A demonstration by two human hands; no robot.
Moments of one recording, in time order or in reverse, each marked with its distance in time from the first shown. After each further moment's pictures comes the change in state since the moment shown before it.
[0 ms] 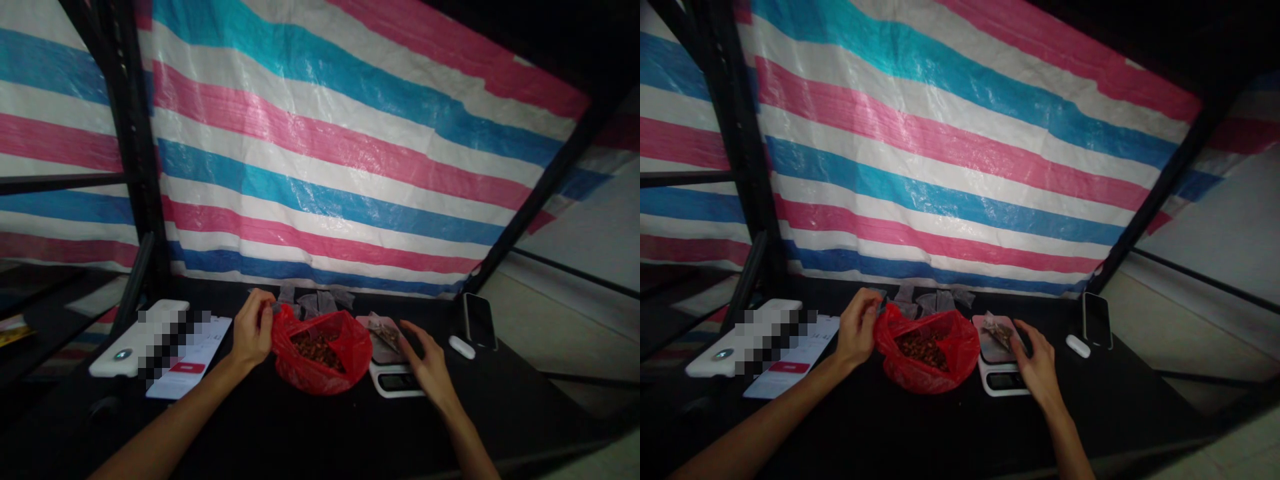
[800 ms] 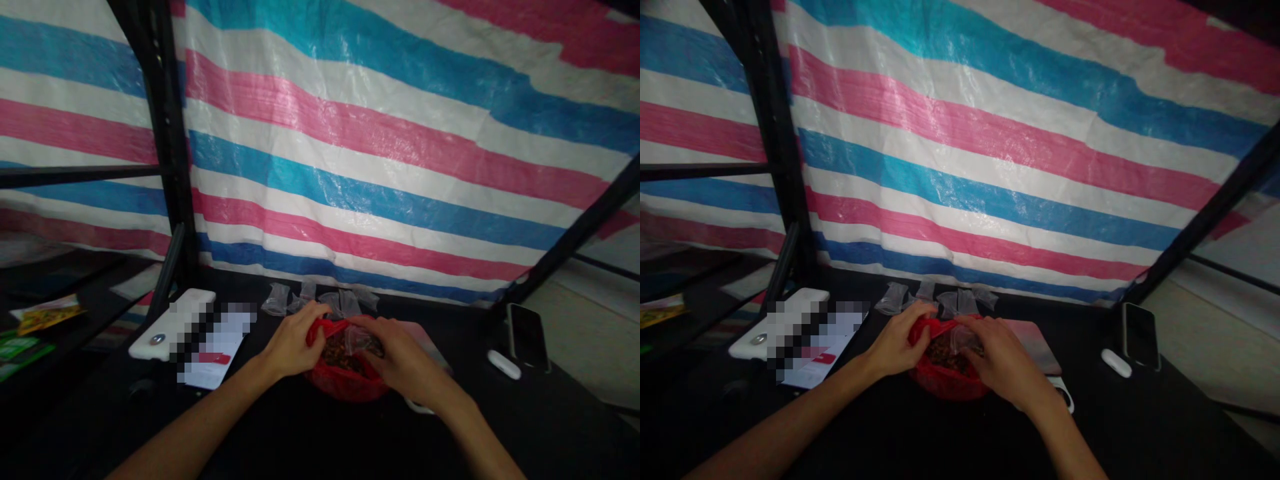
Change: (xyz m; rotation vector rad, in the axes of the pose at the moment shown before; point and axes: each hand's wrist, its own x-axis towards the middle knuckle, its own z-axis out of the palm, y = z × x) left_hand -0.009 0.012 0.011 -0.035 -0.416 0.088; right_hand 0.004 -0.162 0.028 -0.109 -0.610 -0.441
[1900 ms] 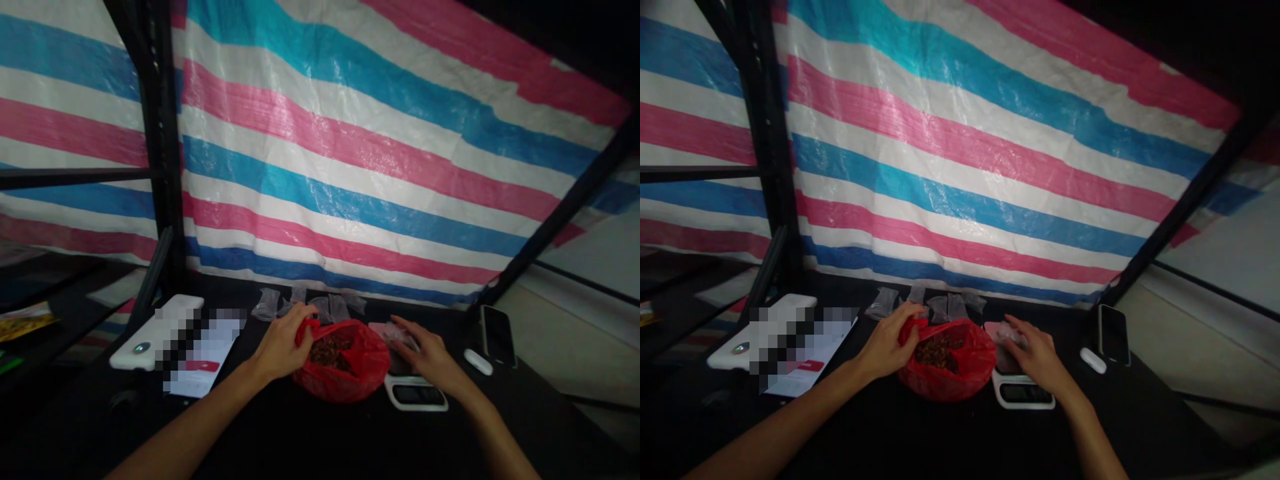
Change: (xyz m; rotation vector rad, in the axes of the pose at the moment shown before) left_hand 0.001 -0.002 -0.002 0.024 0.046 -0.010; right_hand -0.037 0.109 -0.019 0.056 0.227 0.299
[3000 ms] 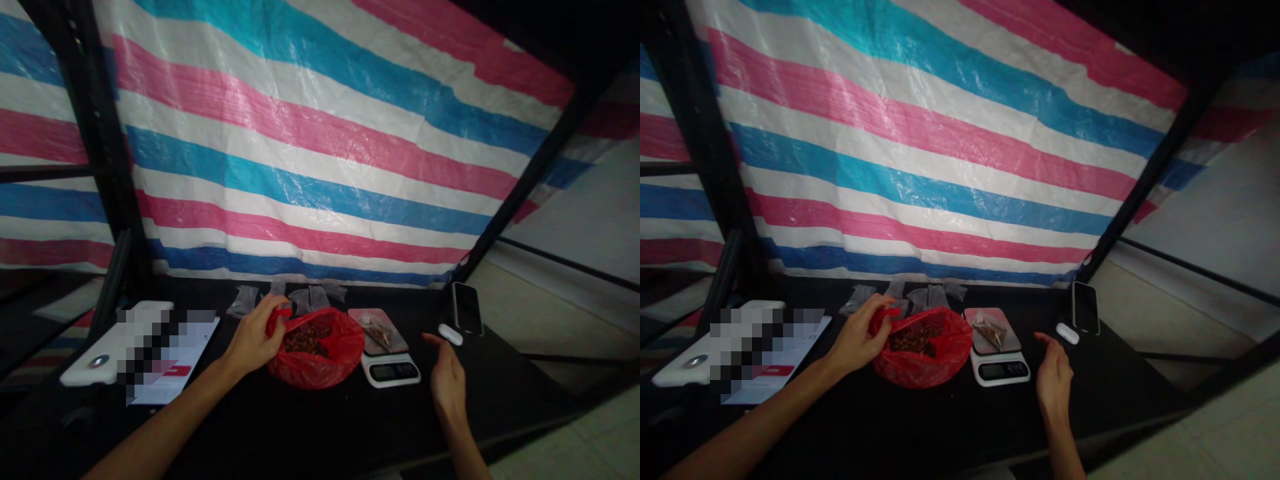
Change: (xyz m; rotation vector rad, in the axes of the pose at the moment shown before) left_hand 0.001 -0.007 0.001 0.074 0.039 -0.029; right_hand -0.079 0.063 0.015 0.172 0.669 0.494
